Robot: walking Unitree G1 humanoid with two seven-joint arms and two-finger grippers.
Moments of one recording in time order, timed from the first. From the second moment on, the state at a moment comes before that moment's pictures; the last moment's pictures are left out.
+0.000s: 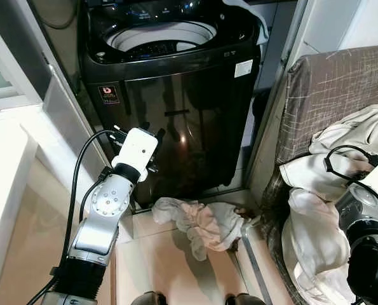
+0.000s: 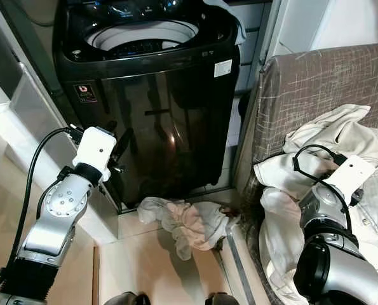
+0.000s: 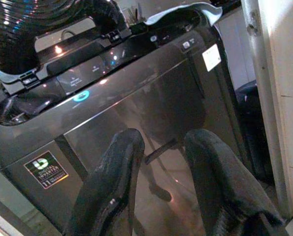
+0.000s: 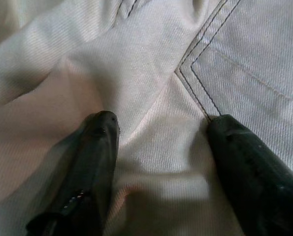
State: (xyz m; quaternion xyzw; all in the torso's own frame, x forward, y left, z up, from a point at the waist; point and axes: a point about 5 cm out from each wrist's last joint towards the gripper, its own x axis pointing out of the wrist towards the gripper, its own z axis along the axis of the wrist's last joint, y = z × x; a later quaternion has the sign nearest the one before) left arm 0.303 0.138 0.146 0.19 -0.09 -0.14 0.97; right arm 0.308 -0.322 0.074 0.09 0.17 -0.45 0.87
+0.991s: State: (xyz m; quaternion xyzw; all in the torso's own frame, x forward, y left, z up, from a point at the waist) left arm 0.300 0.129 0.142 0.19 -0.09 -0.16 0.97; right arm 0.324 -0.289 0.072 0.04 0.15 -0.35 0.92
